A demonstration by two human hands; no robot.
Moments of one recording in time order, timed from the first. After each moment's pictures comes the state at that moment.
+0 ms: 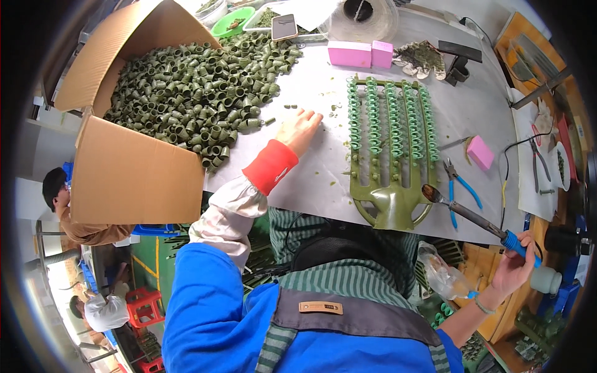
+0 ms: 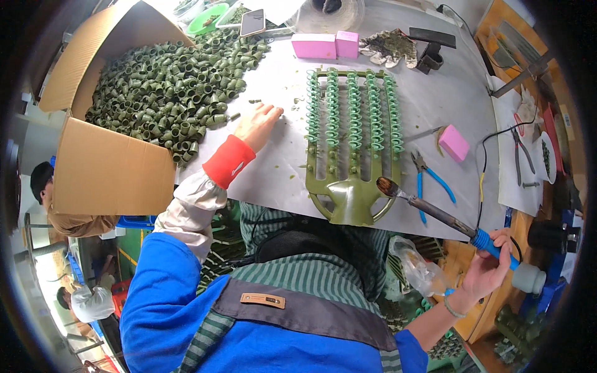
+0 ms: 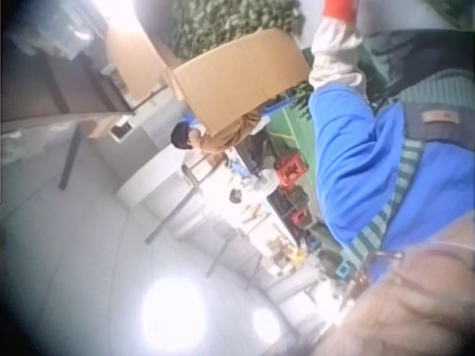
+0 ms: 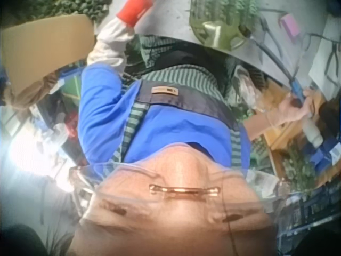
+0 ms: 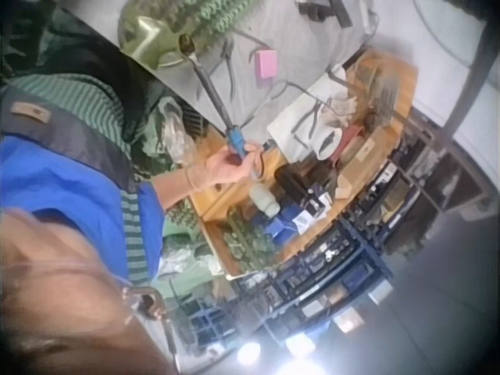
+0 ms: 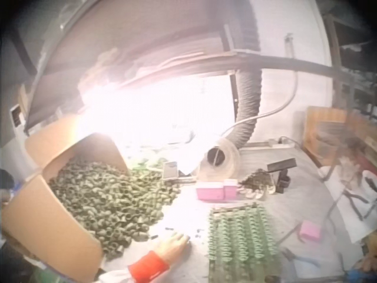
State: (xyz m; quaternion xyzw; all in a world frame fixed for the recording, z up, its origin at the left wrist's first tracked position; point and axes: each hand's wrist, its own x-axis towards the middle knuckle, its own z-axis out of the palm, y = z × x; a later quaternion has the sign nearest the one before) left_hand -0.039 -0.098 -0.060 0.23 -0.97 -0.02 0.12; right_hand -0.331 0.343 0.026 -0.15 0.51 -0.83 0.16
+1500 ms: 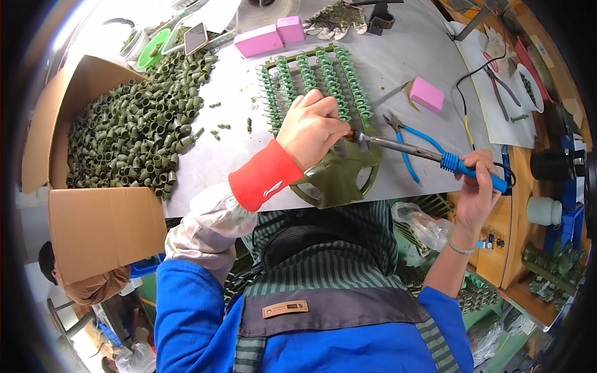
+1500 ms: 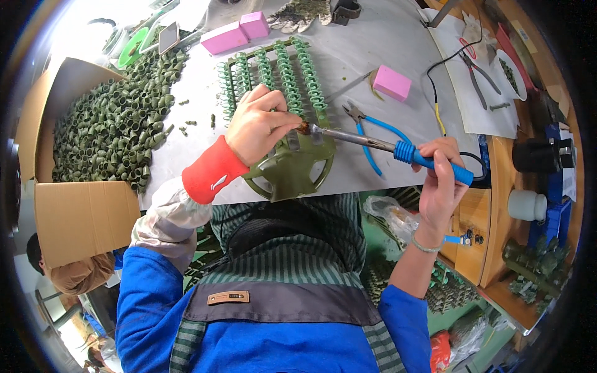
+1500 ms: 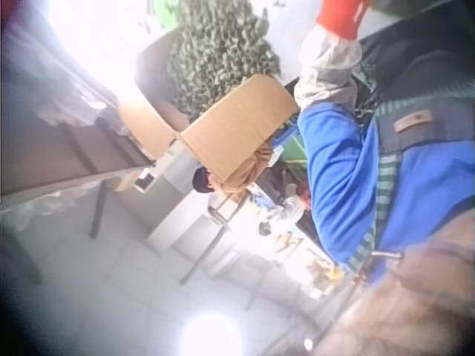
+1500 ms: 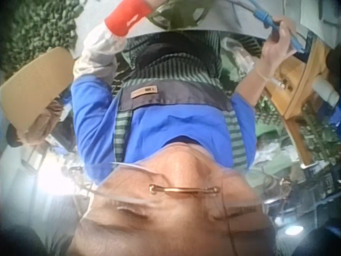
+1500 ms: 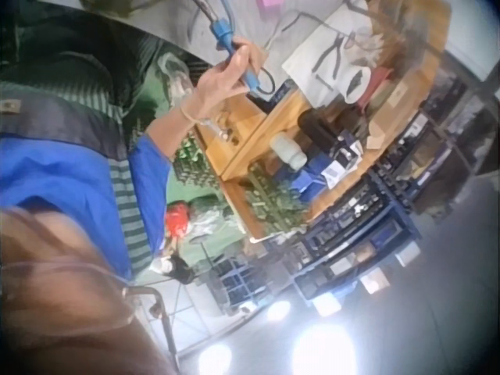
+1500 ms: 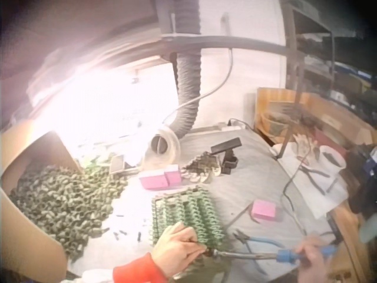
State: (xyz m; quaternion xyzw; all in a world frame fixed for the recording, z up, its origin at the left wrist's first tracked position) left_hand -0.160 0.020 0.003 -0.02 -0.95 -0.18 0.24; right_hand -0.318 0.291 0.013 -0.29 0.56 -0.77 0.09
